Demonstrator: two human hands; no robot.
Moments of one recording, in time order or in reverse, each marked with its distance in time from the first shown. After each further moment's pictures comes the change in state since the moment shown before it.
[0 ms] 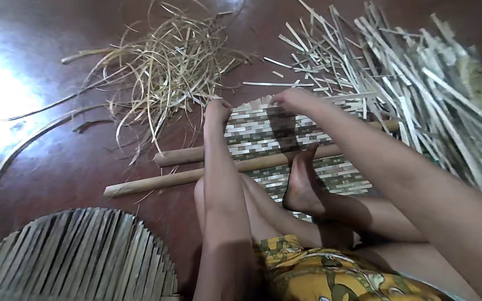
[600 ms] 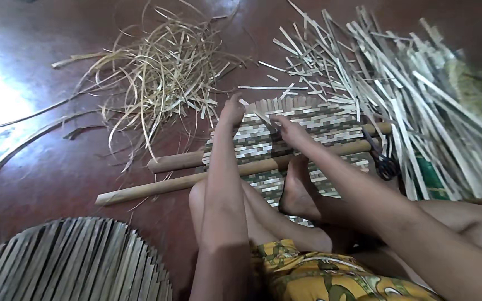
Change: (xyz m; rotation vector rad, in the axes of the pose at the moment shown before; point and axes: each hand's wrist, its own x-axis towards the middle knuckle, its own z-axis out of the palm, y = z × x) left_hand 0.035 0.023 0.048 -0.164 -0.097 0.209; right_hand -0.063 -0.029 0.065 0.505 0.122 0.285
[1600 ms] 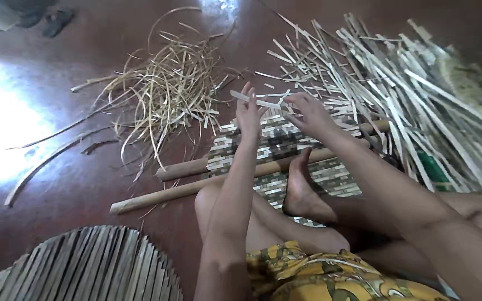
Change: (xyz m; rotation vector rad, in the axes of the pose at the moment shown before) left_hand -0.074 0.102 0.042 -1.176 0.356 0.235; right_hand -0.030 0.002 -0.068 -0.122 0.418 -0.481
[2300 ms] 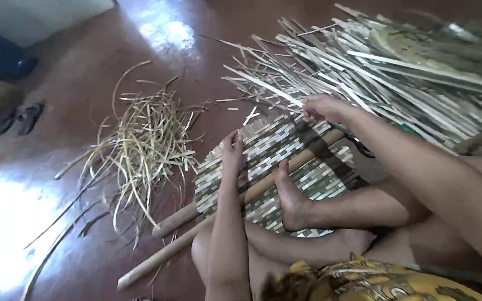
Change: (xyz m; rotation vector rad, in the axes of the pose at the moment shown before) left_hand -0.001 -0.028 -0.003 0.889 -0.322 -0.160; right_hand -0.044 0.131 -0.074 0.754 -0.036 0.915
